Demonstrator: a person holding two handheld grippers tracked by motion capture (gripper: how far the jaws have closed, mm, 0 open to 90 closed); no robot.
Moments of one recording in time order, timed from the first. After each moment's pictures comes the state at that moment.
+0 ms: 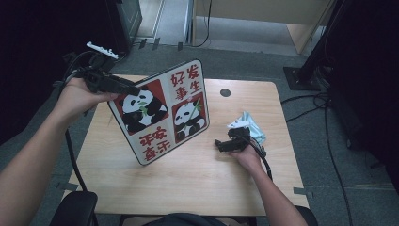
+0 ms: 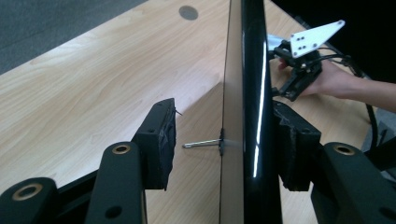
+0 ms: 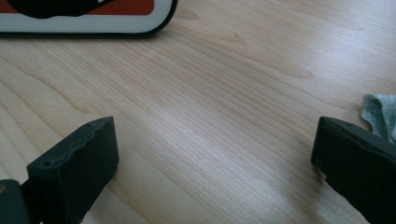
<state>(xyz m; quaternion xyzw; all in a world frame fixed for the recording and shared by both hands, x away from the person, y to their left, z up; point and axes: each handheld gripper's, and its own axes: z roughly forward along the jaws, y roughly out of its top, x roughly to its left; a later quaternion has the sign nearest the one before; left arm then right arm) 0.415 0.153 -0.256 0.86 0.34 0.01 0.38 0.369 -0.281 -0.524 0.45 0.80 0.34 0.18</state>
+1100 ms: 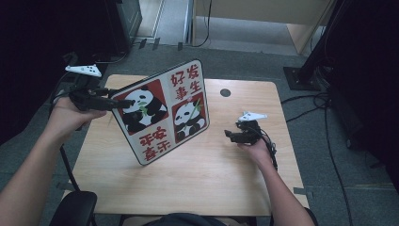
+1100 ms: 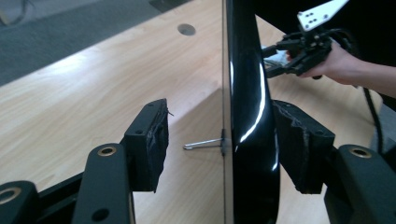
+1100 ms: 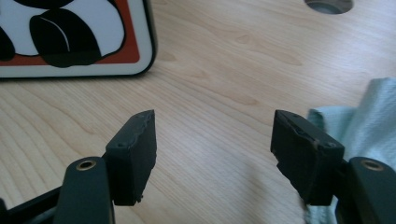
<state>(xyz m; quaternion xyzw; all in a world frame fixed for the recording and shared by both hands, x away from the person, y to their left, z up) 0.377 0.183 -0.286 0.84 0.32 0.05 0.44 0.373 -0.315 -0.489 0.45 0.79 0.38 0.17</state>
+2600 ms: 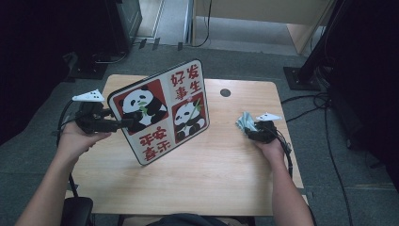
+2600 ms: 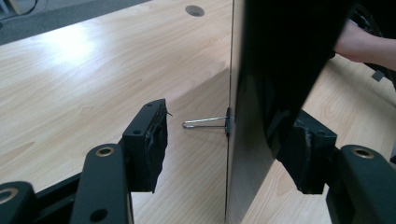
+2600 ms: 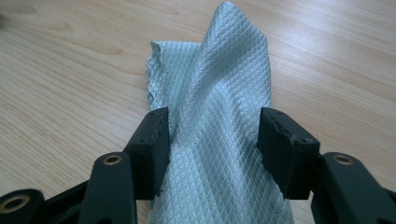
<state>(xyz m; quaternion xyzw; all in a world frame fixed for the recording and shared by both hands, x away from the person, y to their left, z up) 0.350 0.184 -0.345 0.83 0.35 0.06 0.44 0.385 -0.378 -0.519 0.50 0.76 0.34 0.23</state>
